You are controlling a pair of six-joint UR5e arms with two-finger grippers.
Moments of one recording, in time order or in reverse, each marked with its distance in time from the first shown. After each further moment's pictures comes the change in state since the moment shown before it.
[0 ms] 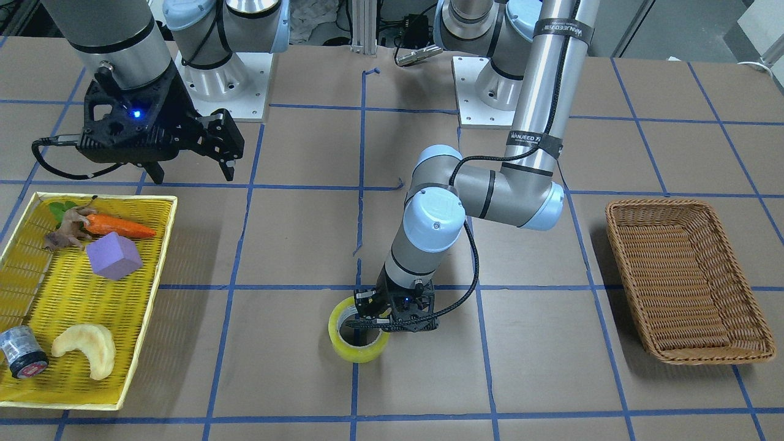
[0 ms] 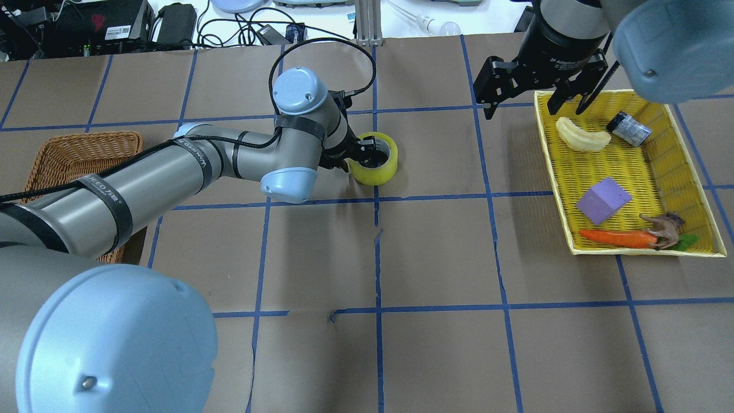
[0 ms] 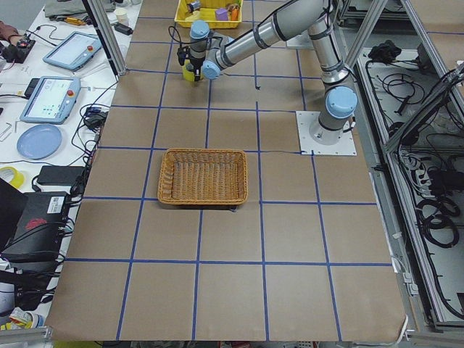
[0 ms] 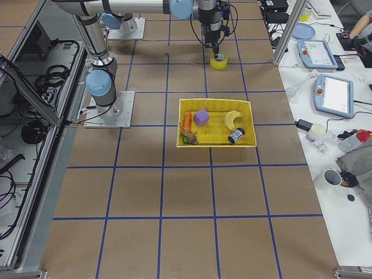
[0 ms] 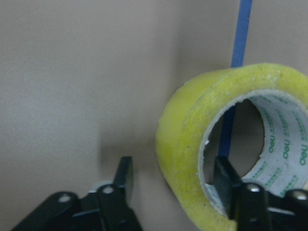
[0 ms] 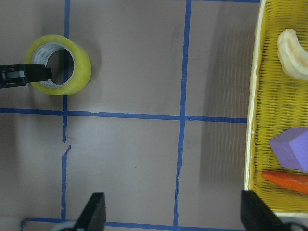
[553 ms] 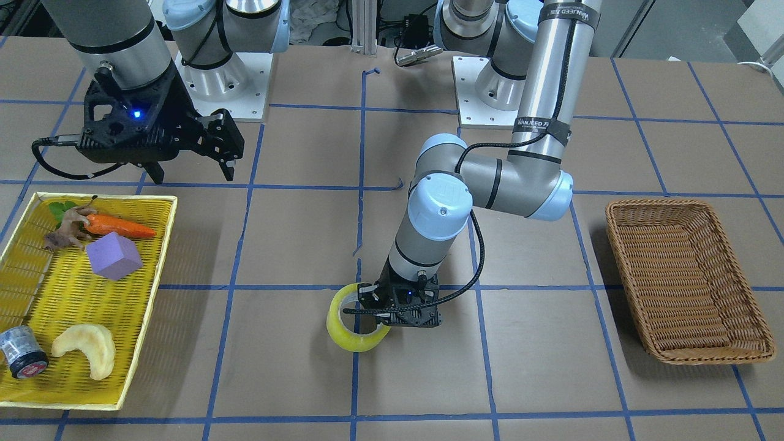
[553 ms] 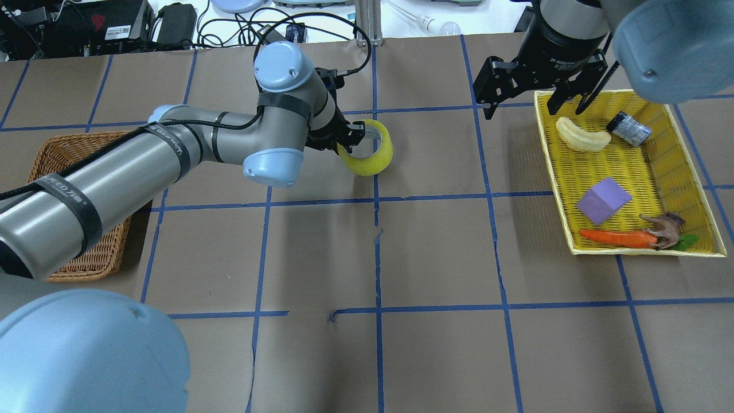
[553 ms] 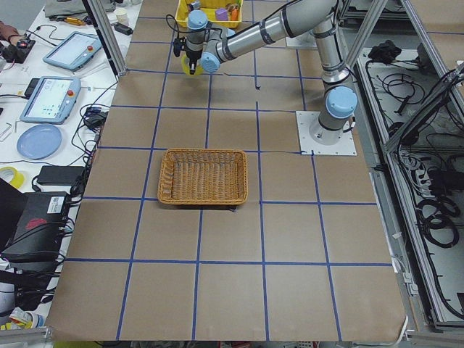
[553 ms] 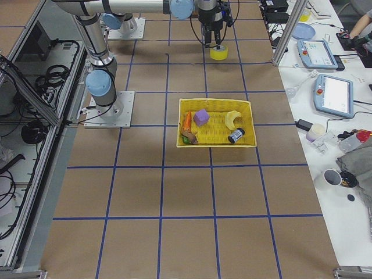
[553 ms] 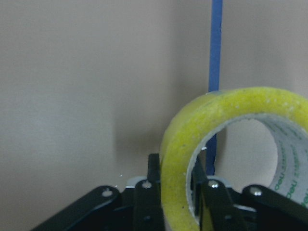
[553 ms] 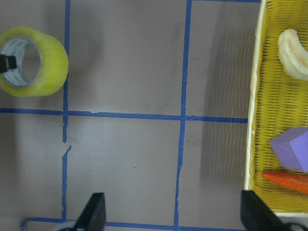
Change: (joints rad) left arm 0.059 0.093 0.054 -0.136 0.019 0.149; right arm 0.000 0.000 0.000 0.000 0.001 0.000
